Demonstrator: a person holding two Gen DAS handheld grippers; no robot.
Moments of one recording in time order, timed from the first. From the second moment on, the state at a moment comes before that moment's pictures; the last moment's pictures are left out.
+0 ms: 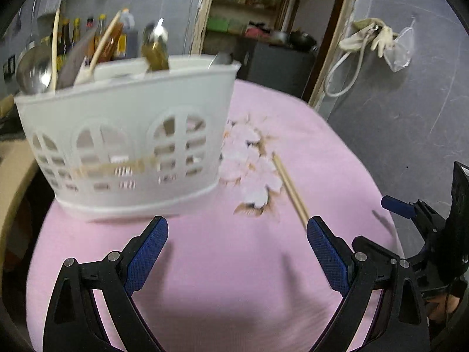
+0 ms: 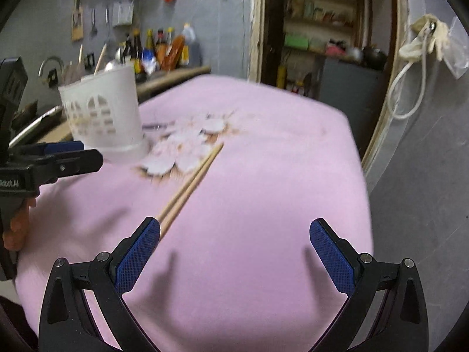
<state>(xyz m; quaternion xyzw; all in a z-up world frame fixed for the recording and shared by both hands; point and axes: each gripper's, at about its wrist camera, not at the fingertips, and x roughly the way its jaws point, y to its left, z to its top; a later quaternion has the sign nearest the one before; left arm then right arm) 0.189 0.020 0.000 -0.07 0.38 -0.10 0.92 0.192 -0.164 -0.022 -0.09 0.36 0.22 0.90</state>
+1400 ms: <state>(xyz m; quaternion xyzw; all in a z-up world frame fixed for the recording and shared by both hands) 0.242 -0.044 -0.018 -0.03 0.49 -0.22 0.84 0.197 -0.181 -0.034 -0.12 0.39 0.18 0.90</state>
